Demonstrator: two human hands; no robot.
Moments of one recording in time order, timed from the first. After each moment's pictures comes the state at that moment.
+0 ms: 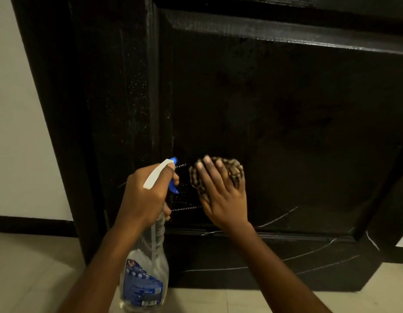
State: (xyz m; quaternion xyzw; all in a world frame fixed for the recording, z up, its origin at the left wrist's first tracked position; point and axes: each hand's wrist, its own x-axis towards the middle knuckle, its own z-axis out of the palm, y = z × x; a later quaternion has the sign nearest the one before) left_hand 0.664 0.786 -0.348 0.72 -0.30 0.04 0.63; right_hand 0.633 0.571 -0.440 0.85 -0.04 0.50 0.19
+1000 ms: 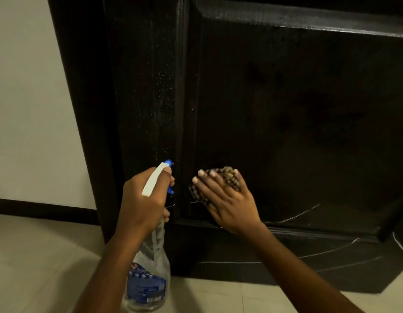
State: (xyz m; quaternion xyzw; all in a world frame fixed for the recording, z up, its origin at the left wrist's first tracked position) left_hand 0.671 0.824 -0.376 0.72 -0.27 0.10 0.64; right_hand 0.638 0.587 -0.458 0.87 0.05 0.41 0.27
